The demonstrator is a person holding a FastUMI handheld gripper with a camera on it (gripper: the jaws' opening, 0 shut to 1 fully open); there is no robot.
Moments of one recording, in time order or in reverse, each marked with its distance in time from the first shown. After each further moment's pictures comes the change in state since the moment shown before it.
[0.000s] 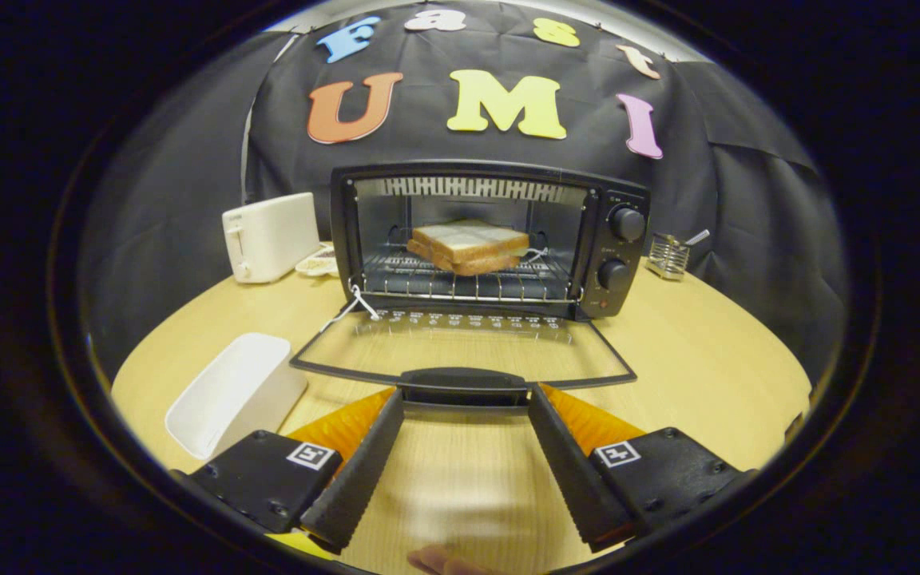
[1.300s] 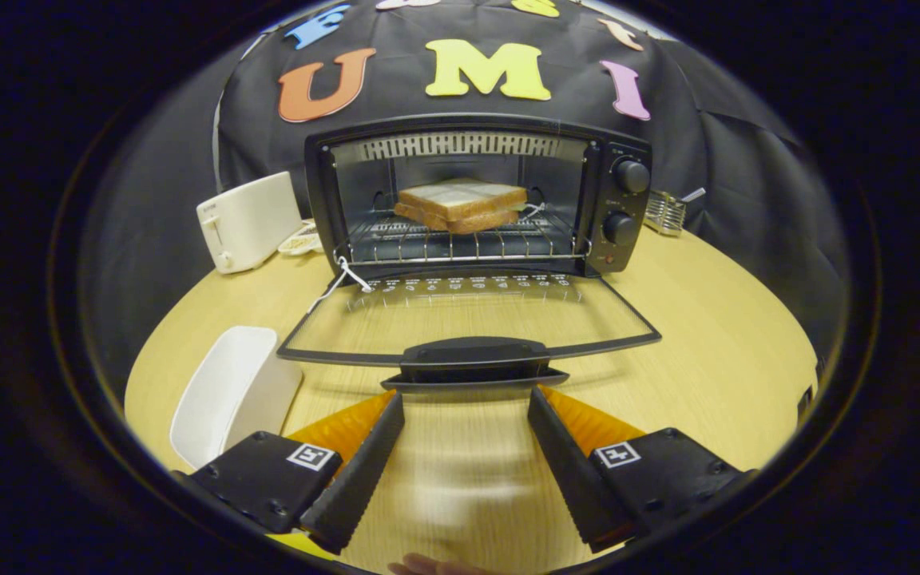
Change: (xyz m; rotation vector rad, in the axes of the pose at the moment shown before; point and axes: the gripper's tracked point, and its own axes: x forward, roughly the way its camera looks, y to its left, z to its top) arm 0.006 0.013 -0.024 0.084 0.157 -0.037
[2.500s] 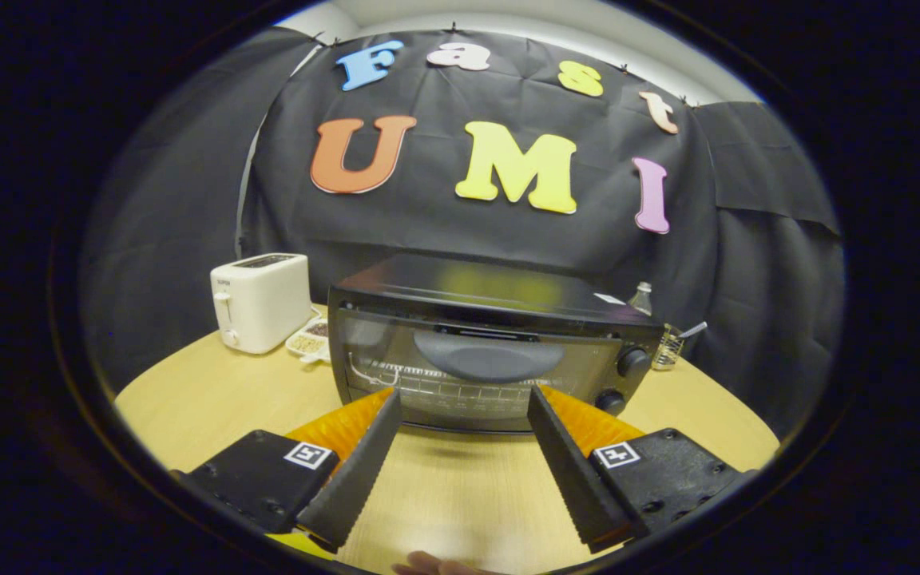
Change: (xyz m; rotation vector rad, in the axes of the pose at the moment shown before) arm -0.057 0.018 0.122 -0.154 -0.376 -0.014
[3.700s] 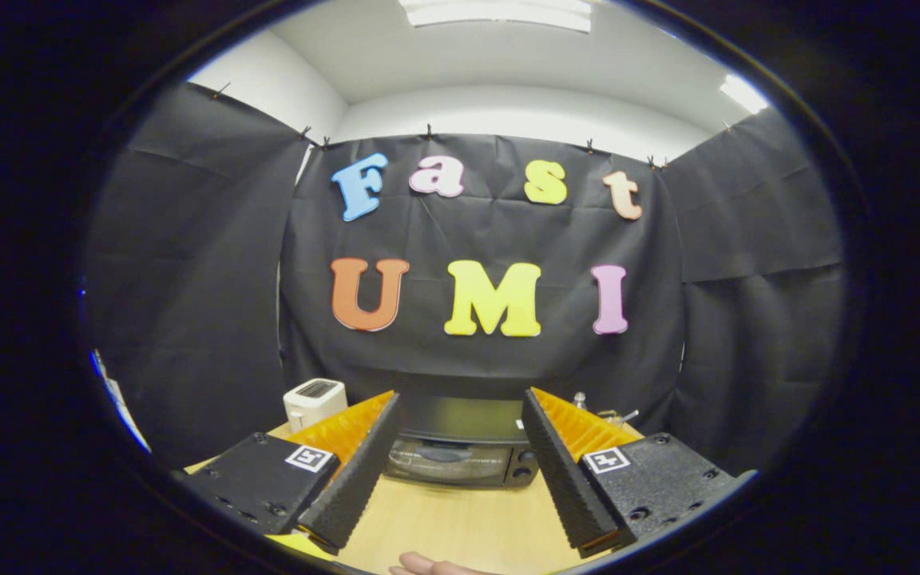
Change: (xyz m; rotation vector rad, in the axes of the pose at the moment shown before) arm -0.231 -0.085 0.181 0.099 -0.248 0.069
